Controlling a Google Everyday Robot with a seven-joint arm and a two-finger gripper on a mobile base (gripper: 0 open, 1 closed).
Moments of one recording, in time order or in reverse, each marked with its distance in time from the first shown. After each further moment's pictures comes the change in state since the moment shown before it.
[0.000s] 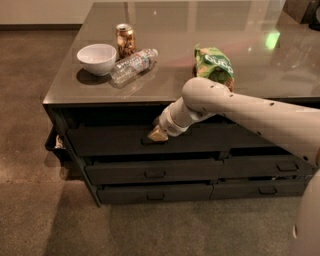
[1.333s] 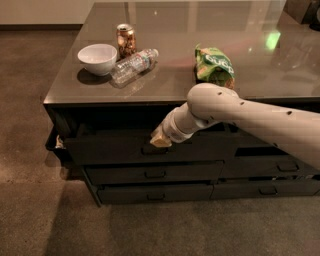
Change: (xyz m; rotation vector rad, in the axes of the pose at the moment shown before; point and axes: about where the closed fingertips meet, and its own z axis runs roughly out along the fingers) arm 0.007 0.024 -0.023 0.042 0.004 0.004
